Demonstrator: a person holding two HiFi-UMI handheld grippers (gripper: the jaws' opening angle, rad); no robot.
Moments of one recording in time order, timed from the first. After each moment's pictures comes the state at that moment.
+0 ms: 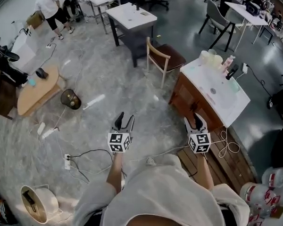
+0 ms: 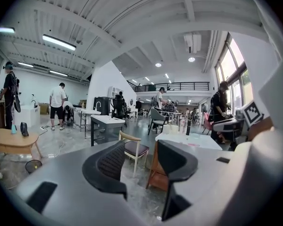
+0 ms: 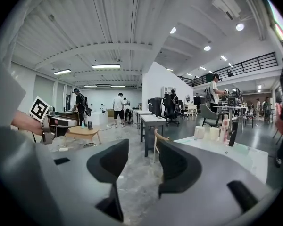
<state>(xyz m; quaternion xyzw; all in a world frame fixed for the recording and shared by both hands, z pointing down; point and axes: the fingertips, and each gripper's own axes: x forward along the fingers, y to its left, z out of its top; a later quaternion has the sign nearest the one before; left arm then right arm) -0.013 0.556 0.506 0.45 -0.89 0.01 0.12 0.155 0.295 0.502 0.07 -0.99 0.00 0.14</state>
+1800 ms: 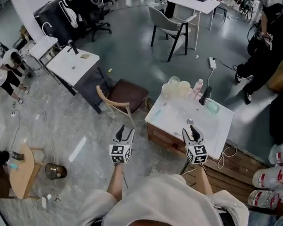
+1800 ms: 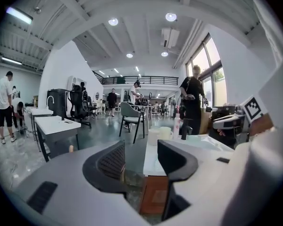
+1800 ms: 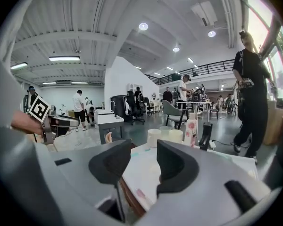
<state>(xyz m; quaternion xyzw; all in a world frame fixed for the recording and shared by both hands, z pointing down) -0.221 0.119 0.520 0.62 -0.77 0.07 0.13 0.036 -0.043 0.522 0.28 -0.95 0.05 0.14</state>
